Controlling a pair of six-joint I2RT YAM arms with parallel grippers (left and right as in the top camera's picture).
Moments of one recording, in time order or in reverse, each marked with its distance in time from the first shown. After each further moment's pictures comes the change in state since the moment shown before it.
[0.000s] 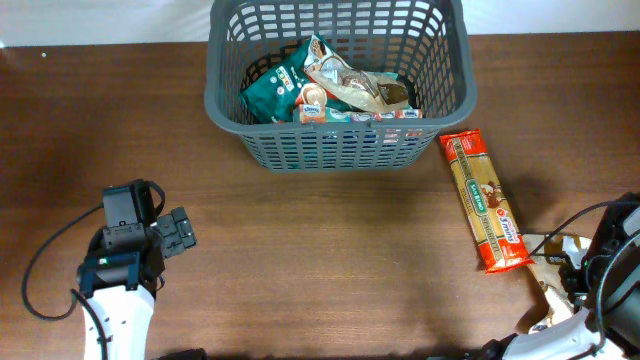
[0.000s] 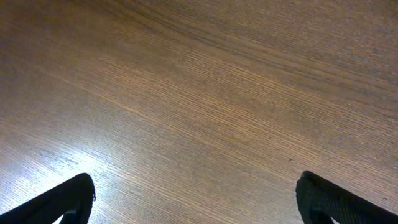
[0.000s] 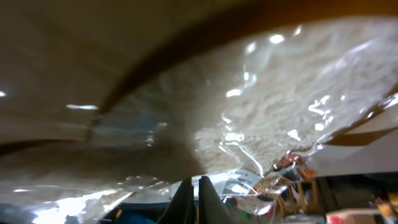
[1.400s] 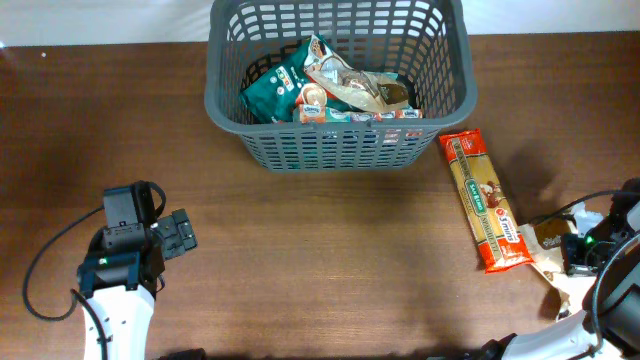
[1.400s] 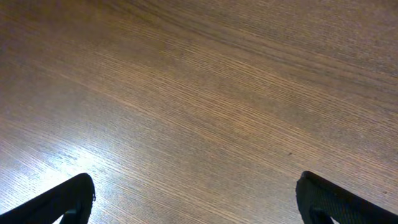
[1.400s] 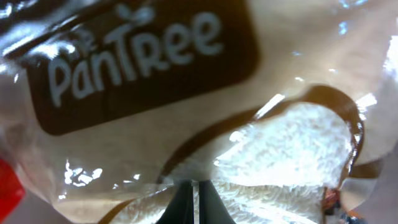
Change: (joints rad) left arm 0.000 0.000 0.000 -0.018 0.007 0.000; right arm 0.027 -0.010 0.063 0.203 -0.268 0.028
